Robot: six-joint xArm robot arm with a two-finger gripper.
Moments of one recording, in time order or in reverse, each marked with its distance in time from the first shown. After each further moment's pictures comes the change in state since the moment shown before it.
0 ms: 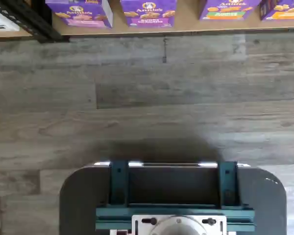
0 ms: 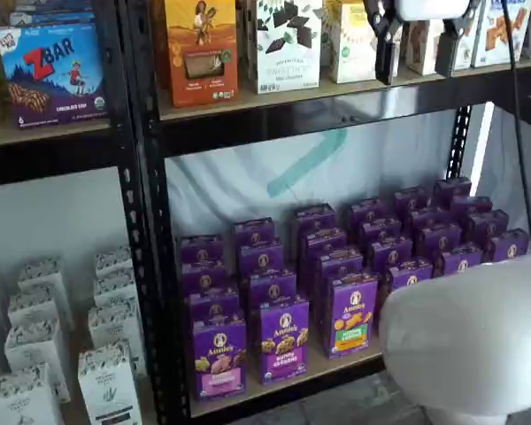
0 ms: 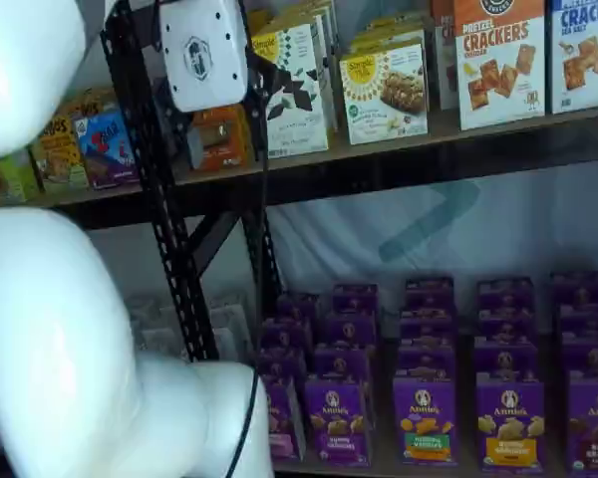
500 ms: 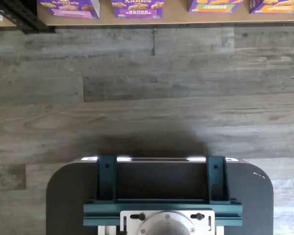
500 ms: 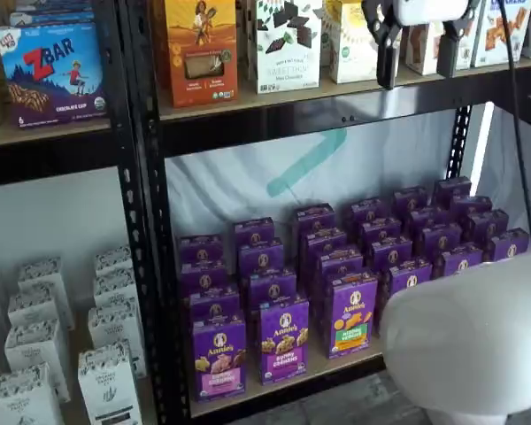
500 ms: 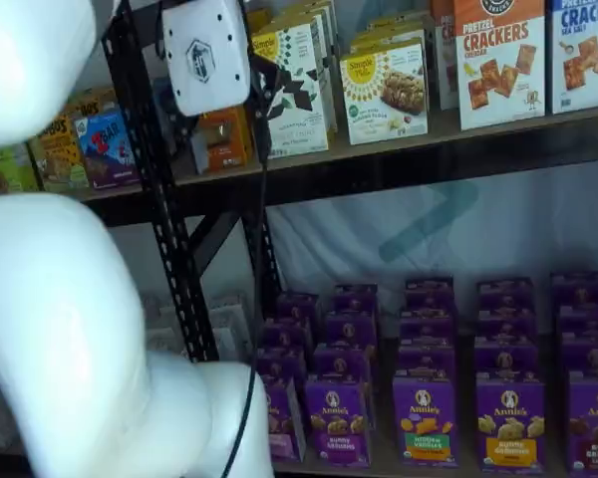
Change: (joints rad) arm 0.041 0.022 0.003 -0.043 0.004 0.023
